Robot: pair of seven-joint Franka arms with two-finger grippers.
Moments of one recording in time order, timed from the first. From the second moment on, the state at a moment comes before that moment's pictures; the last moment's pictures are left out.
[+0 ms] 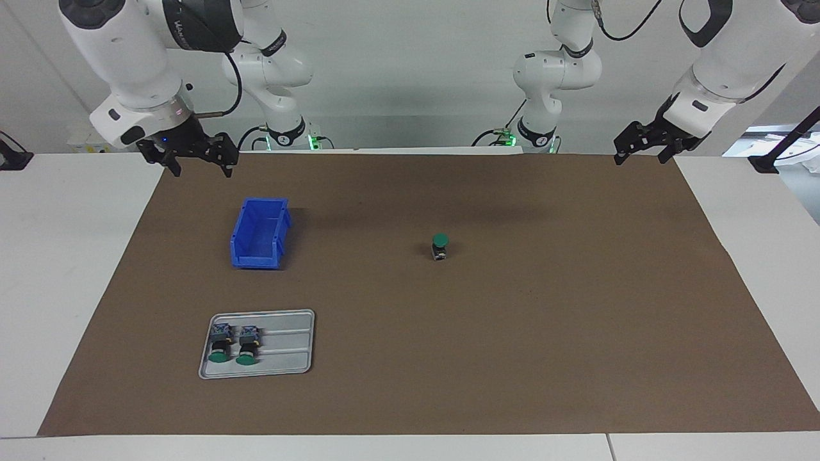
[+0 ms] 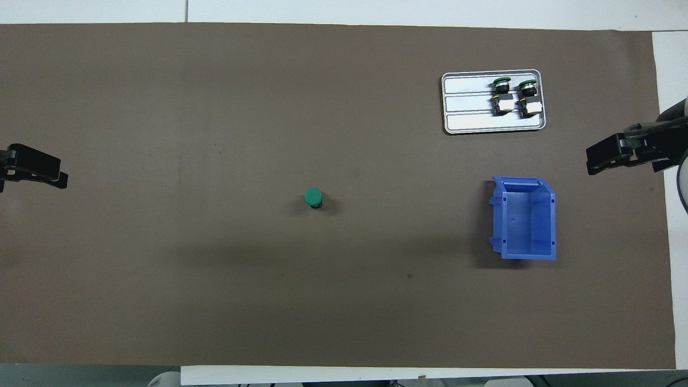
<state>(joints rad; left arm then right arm) -0.07 -0.06 -0.01 -1.63 -0.03 1.40 -0.03 0.00 -0.01 0.03 -1.60 -0.07 1.45 0.02</state>
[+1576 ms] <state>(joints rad) -0.06 -0.07 -0.01 -1.63 0.03 1.39 -0.07 0.04 -0.01 0.04 -1.61 0.03 1.53 -0.03</state>
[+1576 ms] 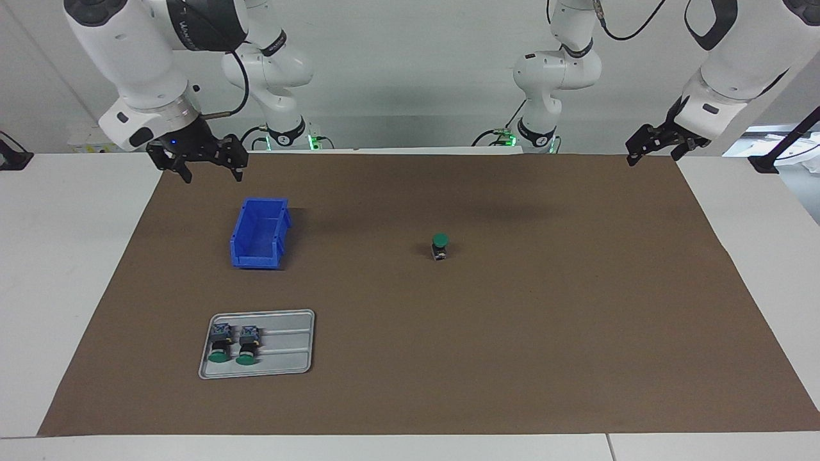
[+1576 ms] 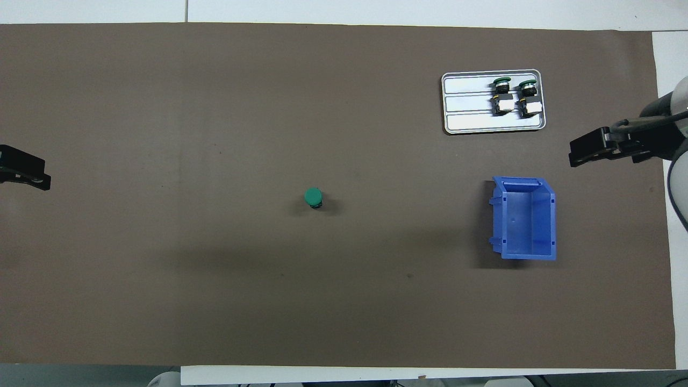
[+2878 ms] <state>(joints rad) -0.03 -0.07 -0.01 -1.64 0.04 1.39 -0.07 0.69 0.52 0.05 -1.50 -0.07 2.12 0.58</state>
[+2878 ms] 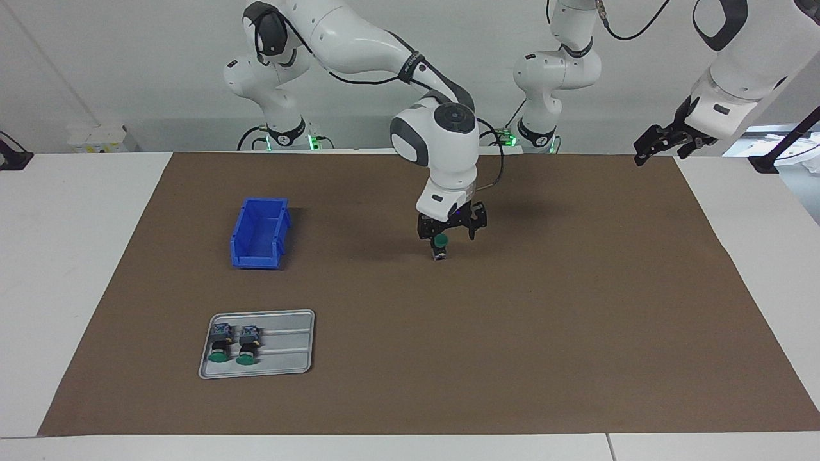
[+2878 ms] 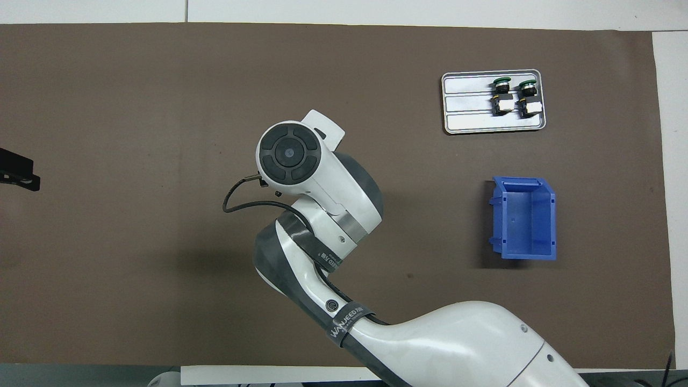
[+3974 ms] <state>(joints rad) -0.03 -0.07 -0.01 -1.64 0.04 1.39 -0.07 0.69 0.51 0.05 -1.67 -0.04 2.25 0.61</state>
